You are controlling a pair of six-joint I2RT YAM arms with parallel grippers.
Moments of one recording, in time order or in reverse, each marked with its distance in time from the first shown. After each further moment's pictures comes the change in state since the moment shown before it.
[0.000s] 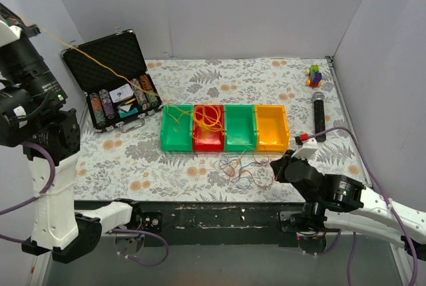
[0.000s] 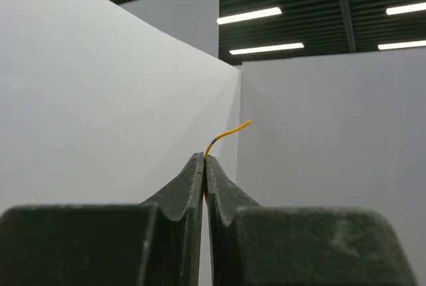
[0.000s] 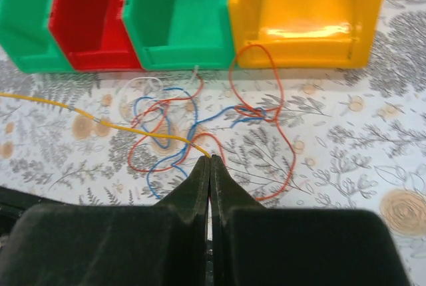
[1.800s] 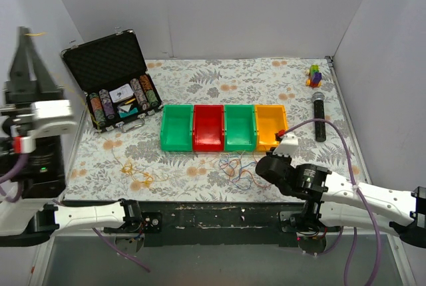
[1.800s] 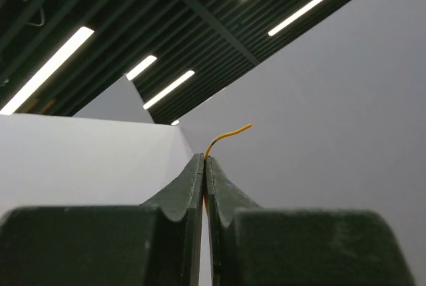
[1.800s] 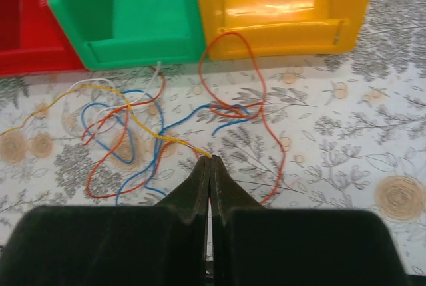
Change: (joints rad) left arm -1.003 -0.341 -0.341 0.208 -0.023 1.139; right arm -0.002 0.358 0.067 -0.104 0.114 0.206
